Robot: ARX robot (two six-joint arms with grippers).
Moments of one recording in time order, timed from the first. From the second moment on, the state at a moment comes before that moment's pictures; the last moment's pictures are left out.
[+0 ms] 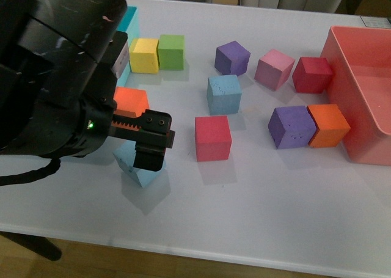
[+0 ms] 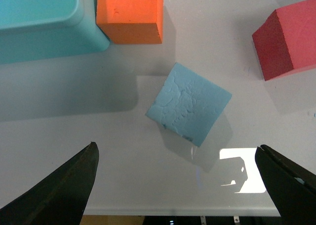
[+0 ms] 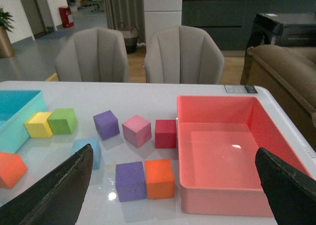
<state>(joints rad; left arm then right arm) -0.51 1.85 0.79 0.09 -0.23 -0.26 0.00 0.00 0.02 0.00 0.00 0.00</state>
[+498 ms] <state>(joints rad) -0.55 2.03 0.94 0.15 -0.12 -0.05 0.00 0.00 0.02 0.00 0.00 0.00</state>
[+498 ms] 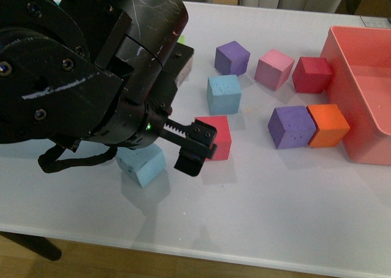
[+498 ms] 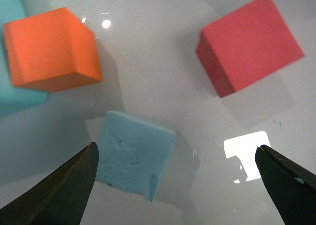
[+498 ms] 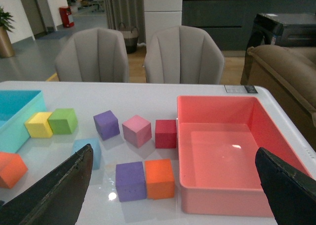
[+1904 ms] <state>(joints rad) -0.40 2.22 1.00 0.18 -0.04 0.27 0.00 0.00 0.02 0.00 0.00 0.00</state>
